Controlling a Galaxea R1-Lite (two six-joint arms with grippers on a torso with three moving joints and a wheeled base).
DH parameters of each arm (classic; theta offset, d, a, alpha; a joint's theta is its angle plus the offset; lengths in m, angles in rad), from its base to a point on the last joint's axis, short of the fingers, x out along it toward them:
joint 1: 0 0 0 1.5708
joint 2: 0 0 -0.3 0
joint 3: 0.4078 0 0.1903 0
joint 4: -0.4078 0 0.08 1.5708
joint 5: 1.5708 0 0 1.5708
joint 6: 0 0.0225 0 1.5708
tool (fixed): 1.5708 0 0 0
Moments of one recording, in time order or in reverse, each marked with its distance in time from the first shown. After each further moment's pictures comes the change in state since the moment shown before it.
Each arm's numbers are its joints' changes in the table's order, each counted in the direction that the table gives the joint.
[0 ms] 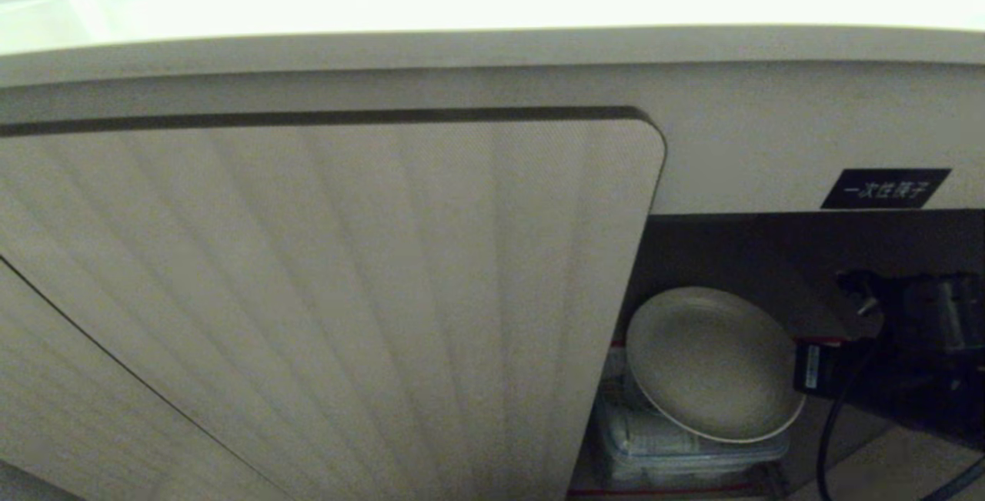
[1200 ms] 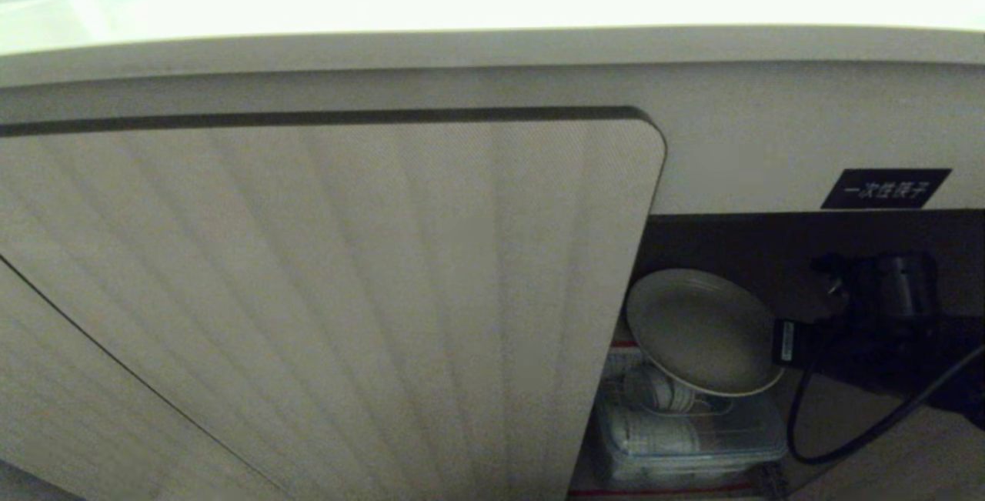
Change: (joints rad) left arm 0.000 0.000 0.000 0.000 0.000 0.000; right arm -0.044 -0.151 0.134 -0.001 -0.001 -0.026
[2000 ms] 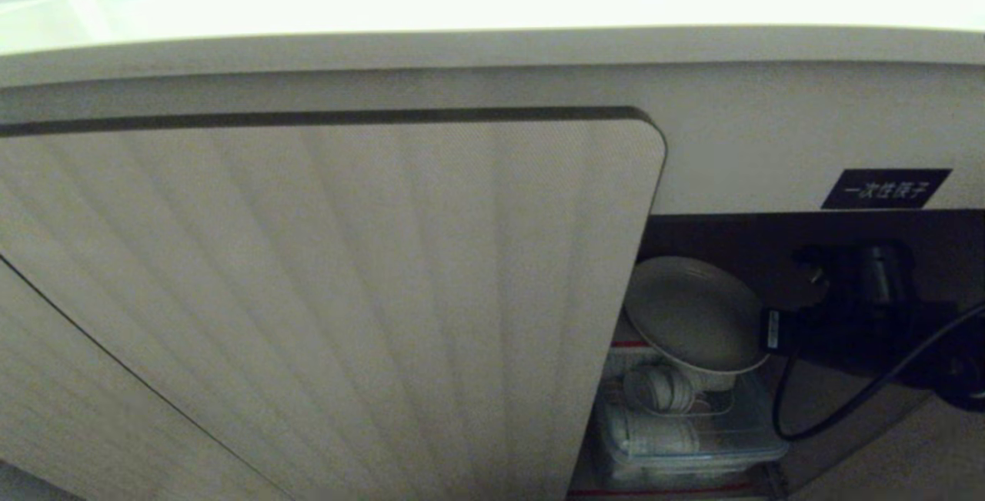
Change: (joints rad) left arm 0.000 0.000 0.000 0.000 0.000 0.000; right arm -0.006 -0.069 0.079 -0.016 0.000 -0.039
